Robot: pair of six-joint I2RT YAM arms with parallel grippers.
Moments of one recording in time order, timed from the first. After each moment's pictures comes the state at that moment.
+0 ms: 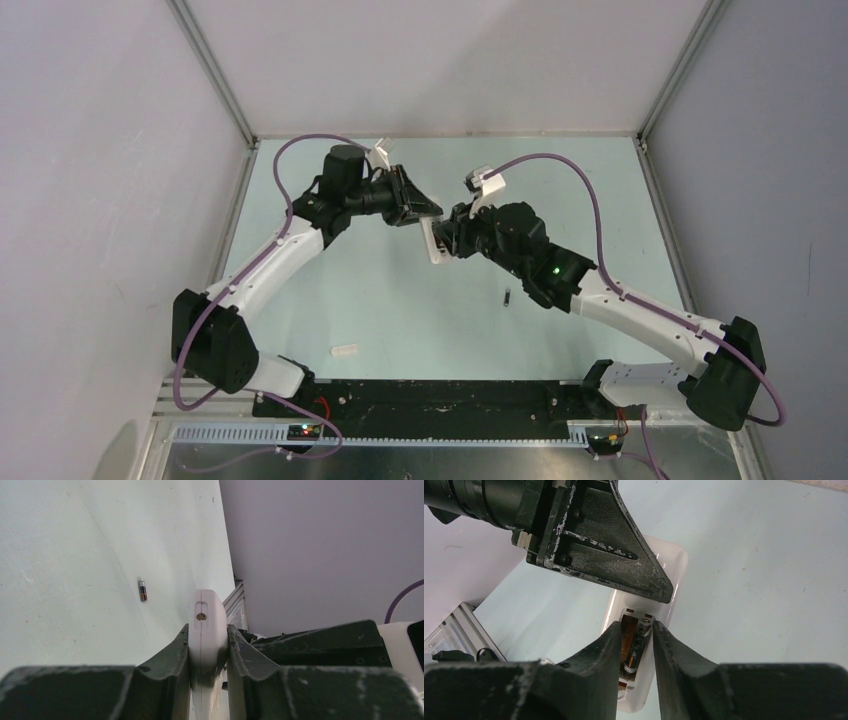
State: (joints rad) left arm -0.44 1.42 1.20 -0.25 0.66 -0.90; right arm 0.90 1.20 1.01 0.00 0.13 0.31
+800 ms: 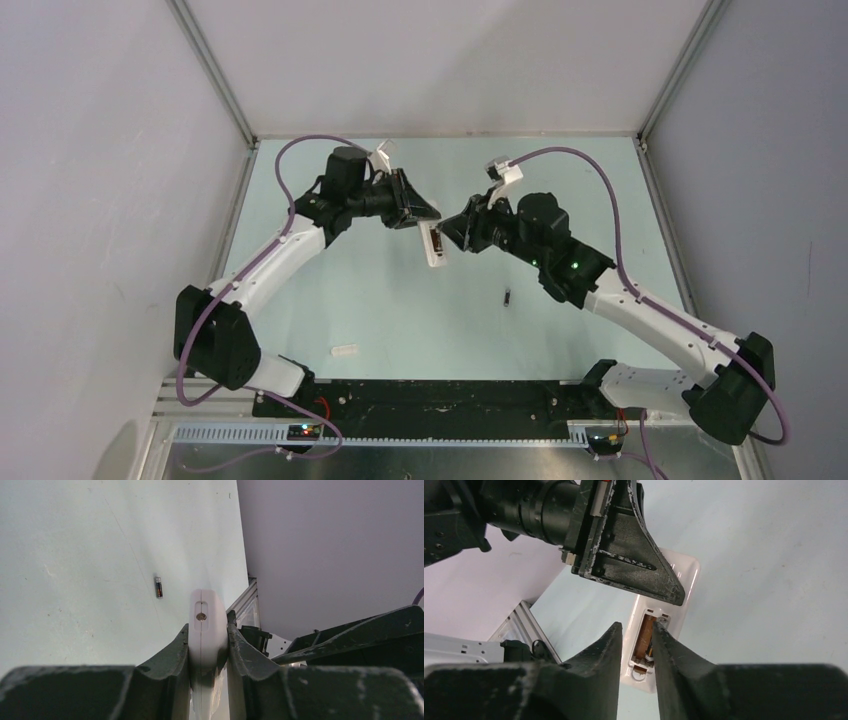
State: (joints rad) left arm -0.44 1.44 1.20 -0.29 0.64 -0.85; right arm 0.78 1.14 1.00 -0.01 -0.09 0.45
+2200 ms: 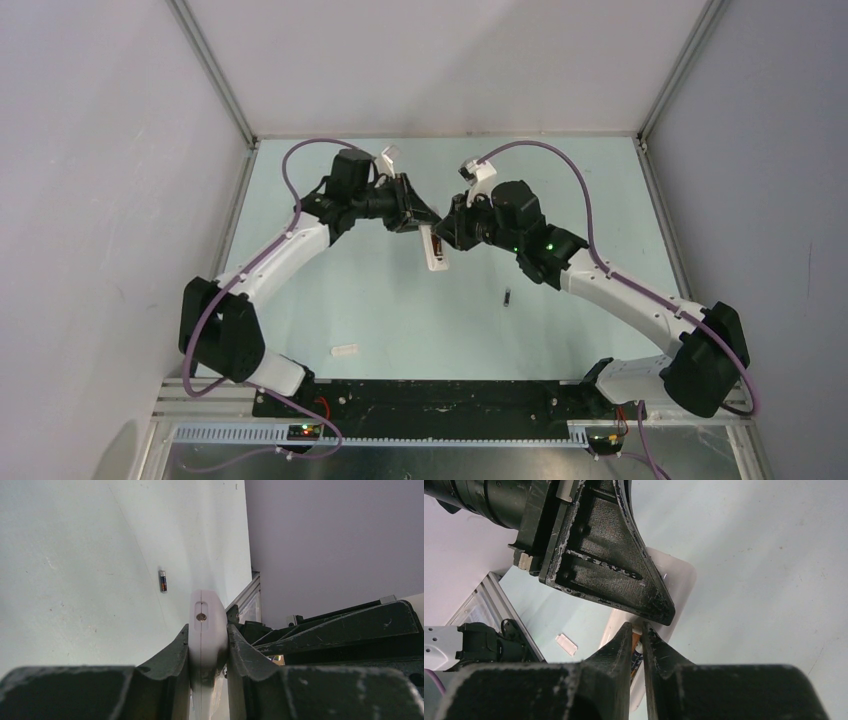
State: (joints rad) left arm -0.44 1.48 1.19 -0.30 0.66 -0.83; right arm 0.76 1.31 1.08 -0.07 -0.17 0.35
